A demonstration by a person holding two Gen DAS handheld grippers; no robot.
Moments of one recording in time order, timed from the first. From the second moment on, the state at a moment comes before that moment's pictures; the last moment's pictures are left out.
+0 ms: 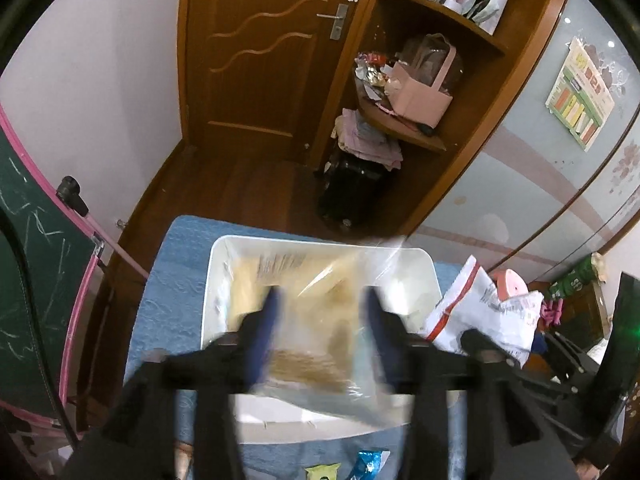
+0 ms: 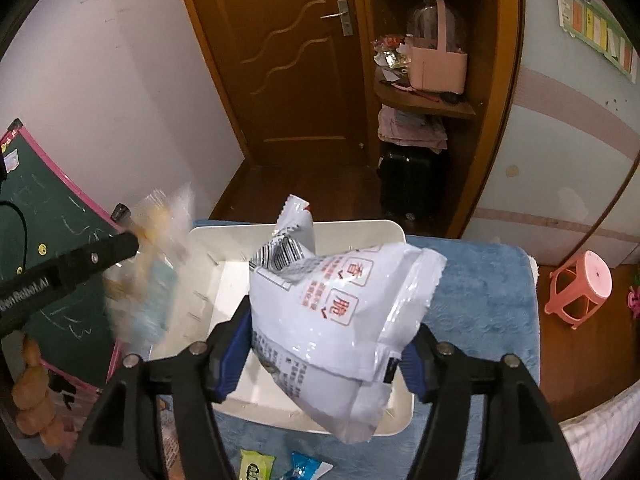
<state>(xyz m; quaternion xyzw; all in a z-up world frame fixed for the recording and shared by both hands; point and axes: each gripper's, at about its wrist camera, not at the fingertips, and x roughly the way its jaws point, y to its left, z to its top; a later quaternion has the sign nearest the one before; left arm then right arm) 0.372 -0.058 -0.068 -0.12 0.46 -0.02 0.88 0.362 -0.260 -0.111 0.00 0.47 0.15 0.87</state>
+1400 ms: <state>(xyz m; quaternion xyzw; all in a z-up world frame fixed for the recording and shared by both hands) 0.242 -0.029 -0.033 -0.08 0.43 -0.05 0.90 0.266 -0.260 -0.085 0.02 0.47 0.11 0.87</state>
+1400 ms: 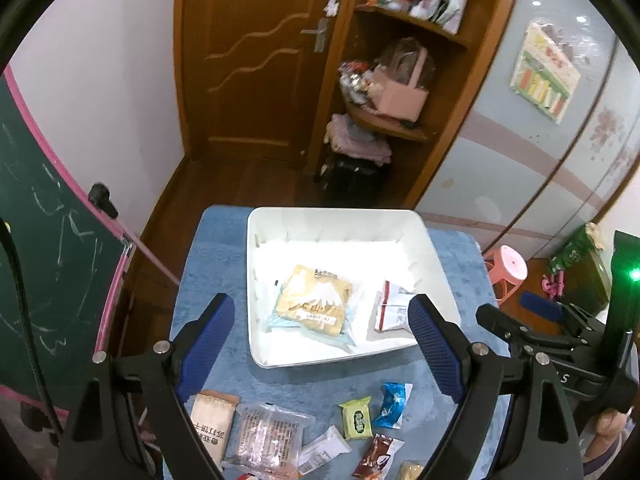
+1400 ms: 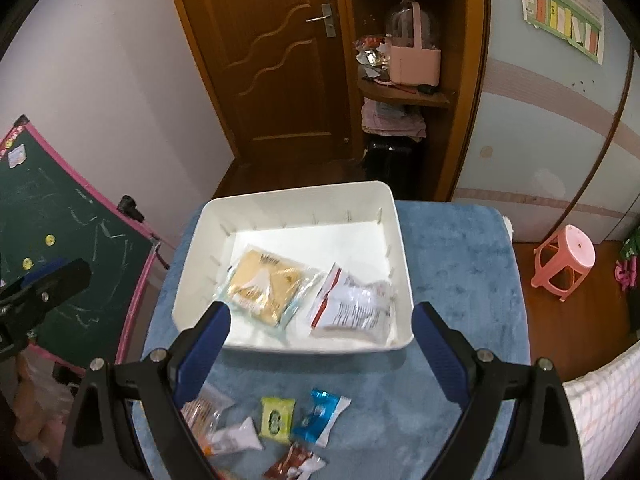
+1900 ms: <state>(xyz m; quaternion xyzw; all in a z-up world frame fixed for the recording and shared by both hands) 0.155 -0.021 -0.039 -0.06 0.45 -0.13 0.88 0.156 -0.266 -0.065 0.02 0.44 0.08 0.89</state>
